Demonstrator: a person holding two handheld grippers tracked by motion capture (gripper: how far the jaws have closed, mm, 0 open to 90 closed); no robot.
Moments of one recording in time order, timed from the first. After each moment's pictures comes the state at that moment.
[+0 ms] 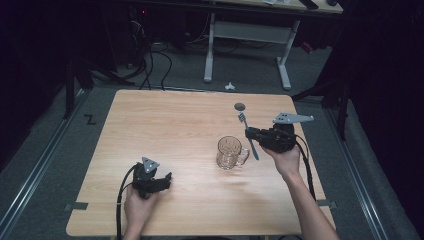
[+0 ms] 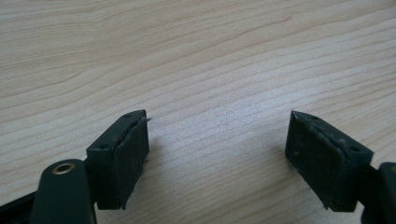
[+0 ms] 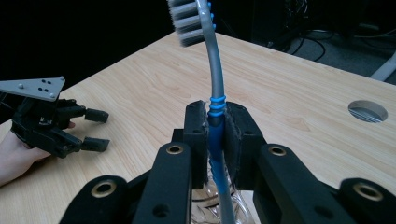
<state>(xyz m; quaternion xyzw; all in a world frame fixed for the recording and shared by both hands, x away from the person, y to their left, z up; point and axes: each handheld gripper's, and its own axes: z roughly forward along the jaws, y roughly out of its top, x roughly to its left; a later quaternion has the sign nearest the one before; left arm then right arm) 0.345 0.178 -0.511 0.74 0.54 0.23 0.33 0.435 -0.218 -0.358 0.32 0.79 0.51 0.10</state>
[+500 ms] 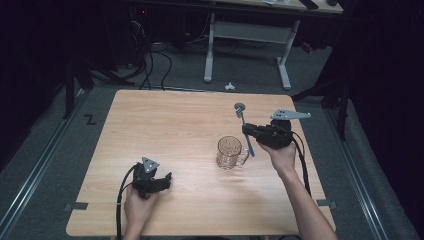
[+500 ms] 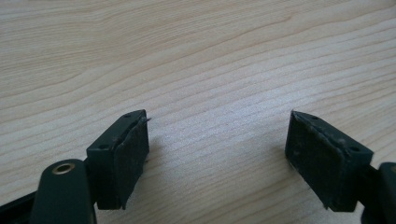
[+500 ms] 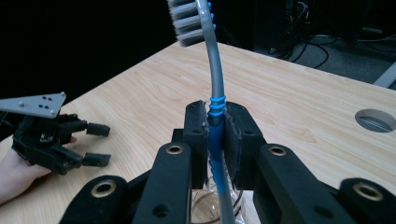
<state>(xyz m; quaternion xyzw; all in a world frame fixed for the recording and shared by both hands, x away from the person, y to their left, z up) 0.345 0.178 -0.511 0.74 0.53 0.23 0.33 0.446 -0.211 -0.359 0.32 0.78 0.53 0.09</state>
